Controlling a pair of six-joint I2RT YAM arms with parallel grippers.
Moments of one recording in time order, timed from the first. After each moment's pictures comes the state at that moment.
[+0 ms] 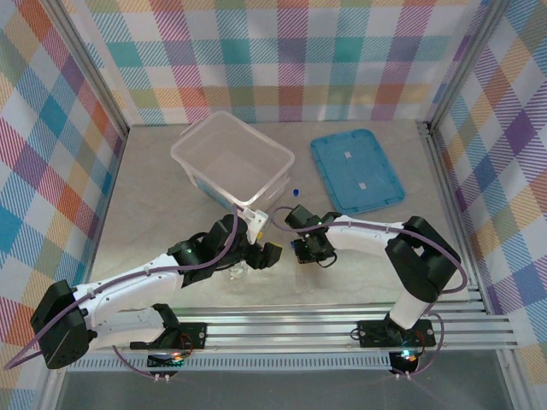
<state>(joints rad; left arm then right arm) -0.91 1.09 0.69 -0.21 0.01 -0.29 0.83 1.68 0.95 -0.62 0.05 0.60</state>
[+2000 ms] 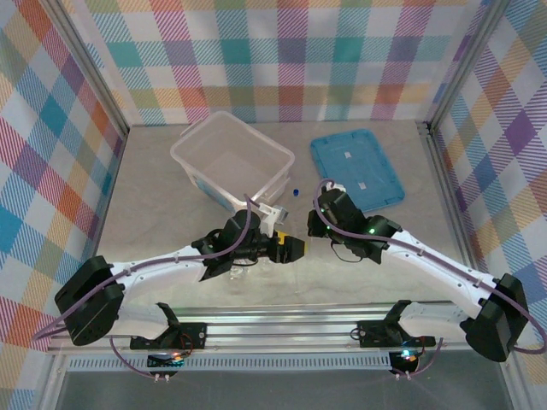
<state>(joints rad) -0.91 1.32 0.69 0.20 0.32 -0.66 0.82 1.16 0.92 -0.53 0.21 0.75</state>
